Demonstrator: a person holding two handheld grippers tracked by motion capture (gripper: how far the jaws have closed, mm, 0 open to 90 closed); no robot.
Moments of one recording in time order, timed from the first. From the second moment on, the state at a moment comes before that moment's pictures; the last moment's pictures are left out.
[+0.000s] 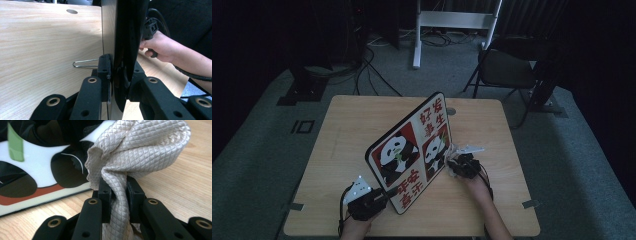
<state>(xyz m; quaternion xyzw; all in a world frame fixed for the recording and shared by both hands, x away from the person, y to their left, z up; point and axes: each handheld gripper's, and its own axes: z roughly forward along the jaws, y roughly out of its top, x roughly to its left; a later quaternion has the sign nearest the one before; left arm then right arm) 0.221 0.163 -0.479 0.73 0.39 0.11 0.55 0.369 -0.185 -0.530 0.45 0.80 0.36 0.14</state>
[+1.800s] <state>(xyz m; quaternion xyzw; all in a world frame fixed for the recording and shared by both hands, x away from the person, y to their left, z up) 0.221 0.165 -0.479 0.73 0.39 0.12 0.55 0.370 -0.122 -0.327 0.32 0.75 0.52 0.25</state>
